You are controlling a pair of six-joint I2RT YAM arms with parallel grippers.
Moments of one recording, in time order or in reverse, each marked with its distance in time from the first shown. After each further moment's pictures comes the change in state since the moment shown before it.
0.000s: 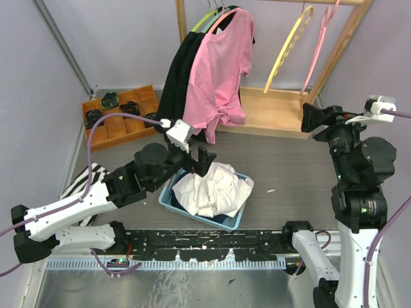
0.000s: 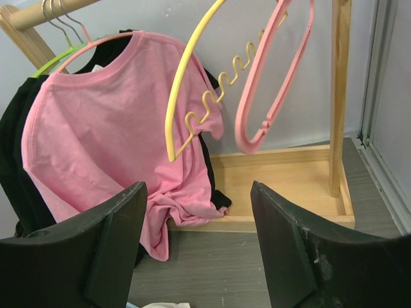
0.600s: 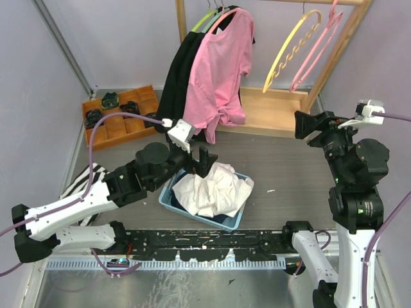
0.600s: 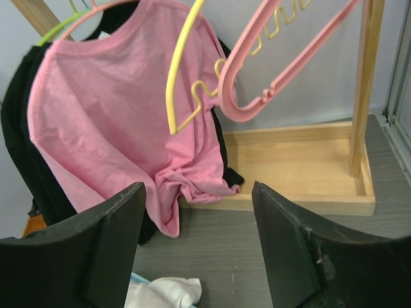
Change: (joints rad) left arm 0.000 0.010 0.006 -0.002 0.022 -0.024; right arm 0.000 -0.032 -0.043 -0.032 -0.064 0.031
